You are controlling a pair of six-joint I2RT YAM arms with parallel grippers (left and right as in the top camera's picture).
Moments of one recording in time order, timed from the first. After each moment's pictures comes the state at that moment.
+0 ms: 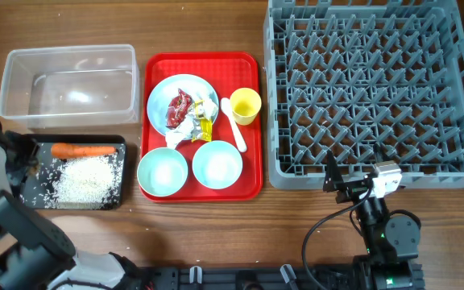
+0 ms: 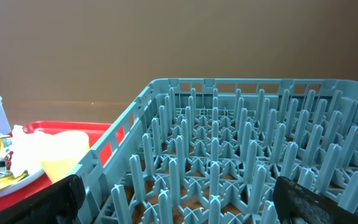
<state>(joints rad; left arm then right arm) 0.70 1.70 1.20 -0.82 -0.08 -0.56 0.08 0.02 0.01 0.00 -0.09 0.04</state>
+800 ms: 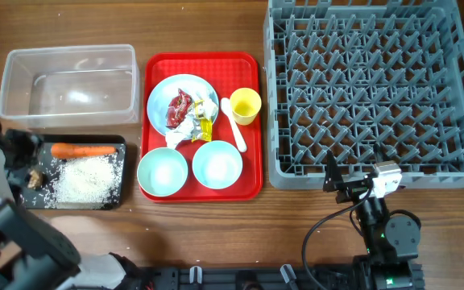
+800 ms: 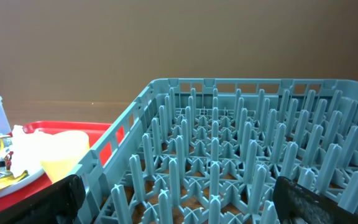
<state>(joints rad) 0.70 1.66 1.21 -0.87 0.03 -0.57 0.08 0.02 0.01 0.00 -0.09 0.04</state>
